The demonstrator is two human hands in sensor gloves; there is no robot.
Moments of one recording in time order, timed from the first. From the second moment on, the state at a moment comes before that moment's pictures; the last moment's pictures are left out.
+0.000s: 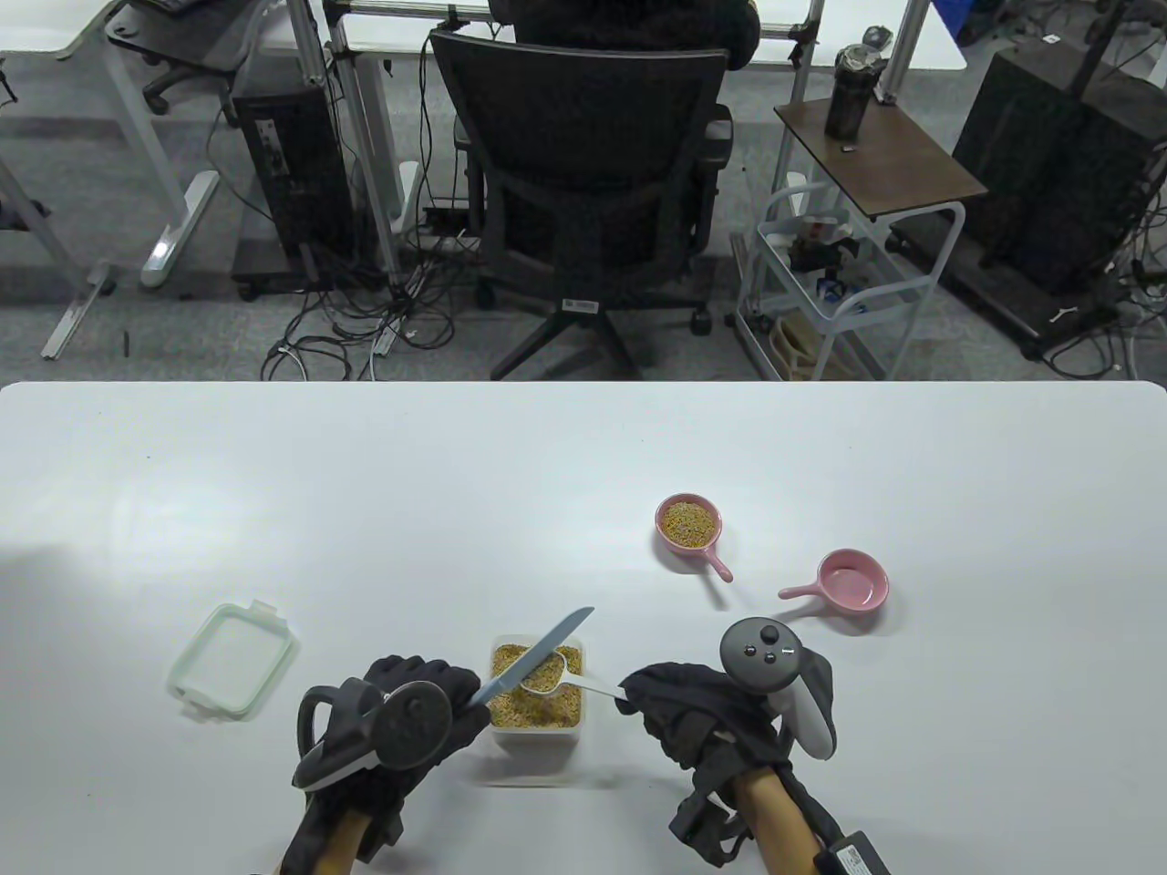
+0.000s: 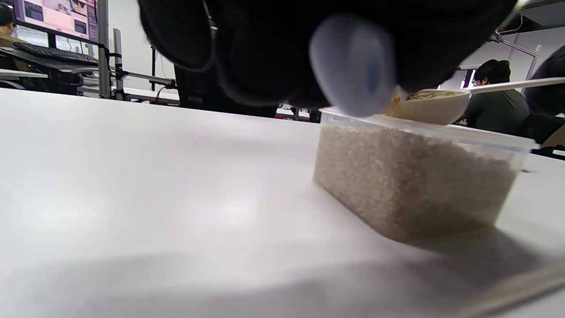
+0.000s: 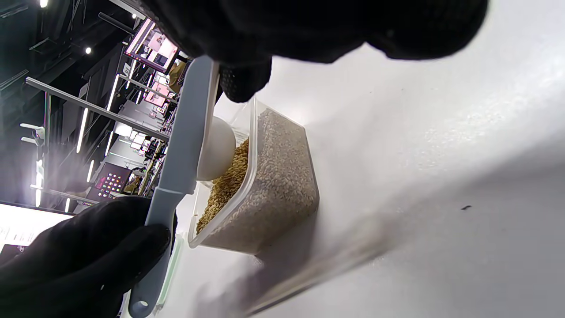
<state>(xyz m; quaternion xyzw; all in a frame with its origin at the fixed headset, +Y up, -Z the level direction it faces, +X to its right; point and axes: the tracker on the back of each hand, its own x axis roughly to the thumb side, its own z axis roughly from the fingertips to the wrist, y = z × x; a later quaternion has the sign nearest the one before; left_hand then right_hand) -0.198 -0.727 -0.265 -0.02 -0.19 0.07 0.98 0.126 -0.741 -0.288 0.04 0.22 0.86 0.46</state>
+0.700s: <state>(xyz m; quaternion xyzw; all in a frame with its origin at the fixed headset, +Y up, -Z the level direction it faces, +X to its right) -0.216 -0.726 -0.269 -0.02 -0.14 0.05 0.99 0.129 -0.740 -0.289 0.04 0.22 0.86 0.46</state>
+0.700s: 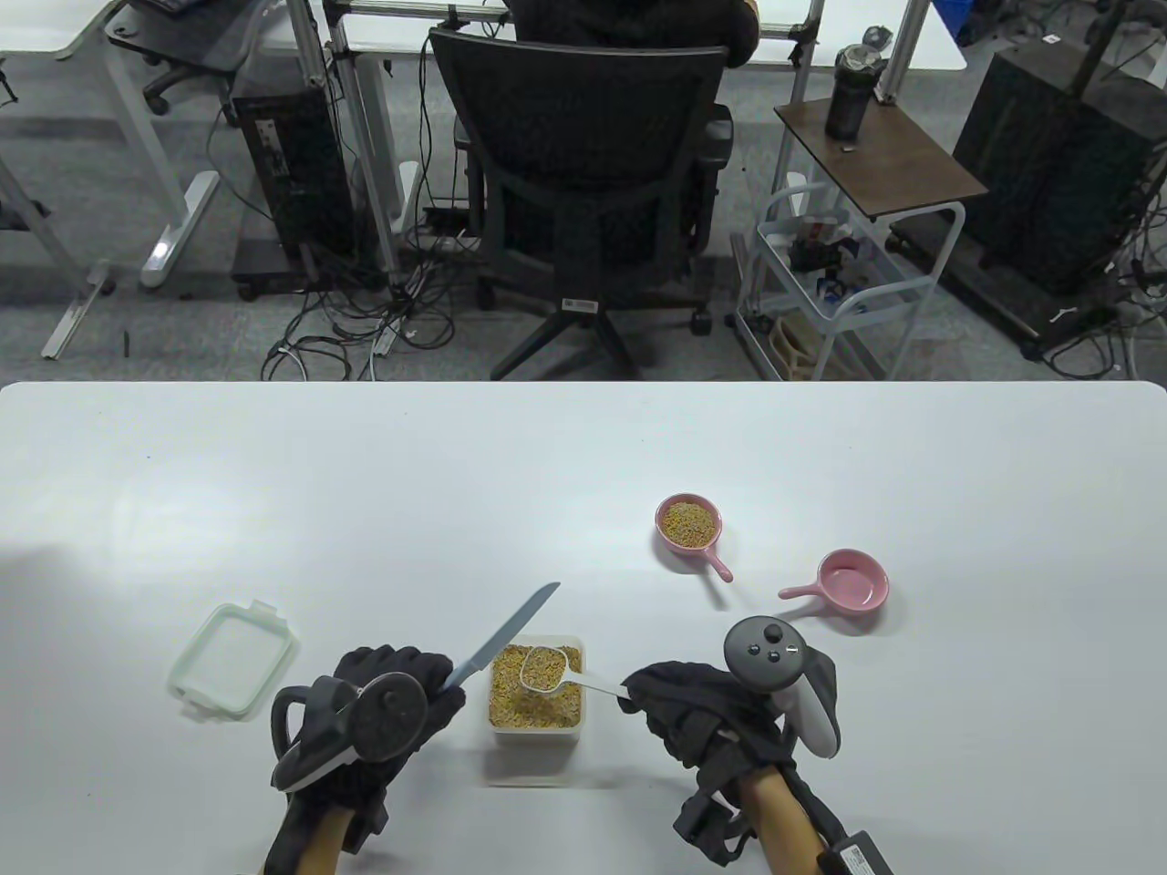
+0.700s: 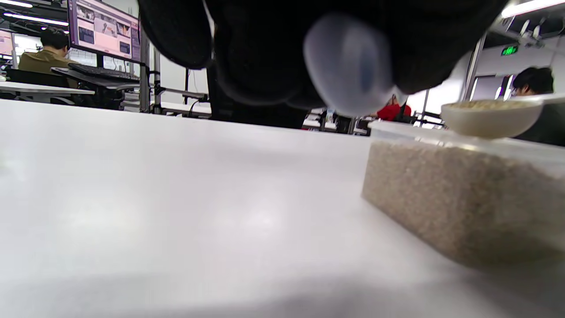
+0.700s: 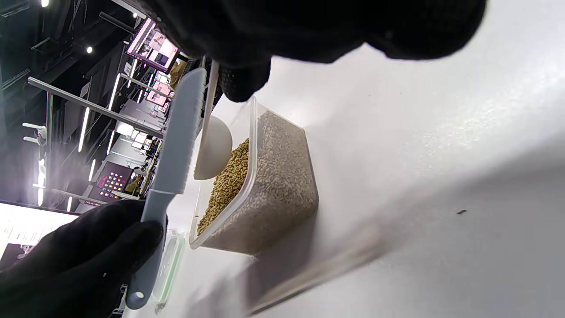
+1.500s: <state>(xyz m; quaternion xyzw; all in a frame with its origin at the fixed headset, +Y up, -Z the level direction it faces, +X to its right) -0.234 -0.736 -0.276 -0.02 -0.04 0.02 1.00 0.130 -0.739 -0.288 0.04 0.22 0.86 0.46</state>
